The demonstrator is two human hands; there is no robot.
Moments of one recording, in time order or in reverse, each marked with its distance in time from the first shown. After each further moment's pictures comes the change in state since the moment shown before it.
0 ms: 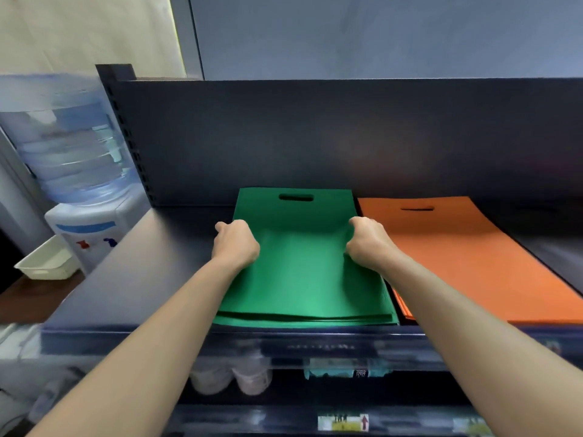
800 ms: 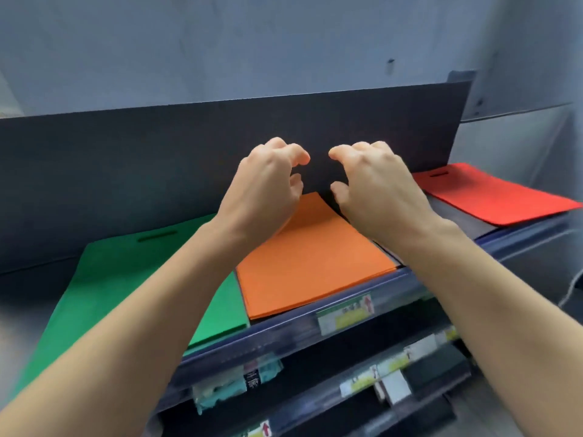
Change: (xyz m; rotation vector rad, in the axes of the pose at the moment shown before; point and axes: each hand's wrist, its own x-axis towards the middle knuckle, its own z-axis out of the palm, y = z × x) left_hand -0.139 0.224 -0.007 -0.227 0.219 1.125; right_hand -0.133 0.101 -0.172 -0.404 0.651 -0.164
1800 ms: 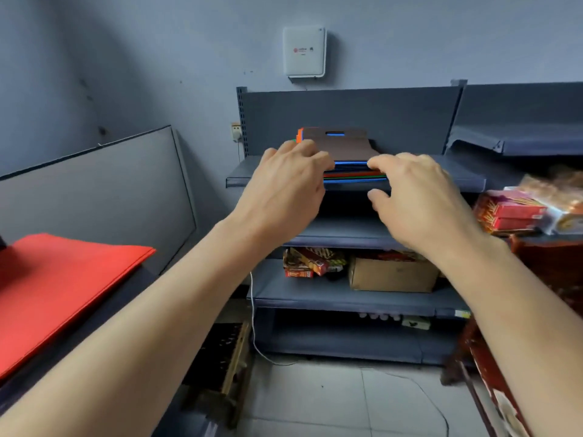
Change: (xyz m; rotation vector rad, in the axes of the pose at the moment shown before) left_hand 0.121 0.544 0.313 -0.483 -0.140 0.987; right_hand -0.259 0.464 -0.216 -0.675 0.053 1.021
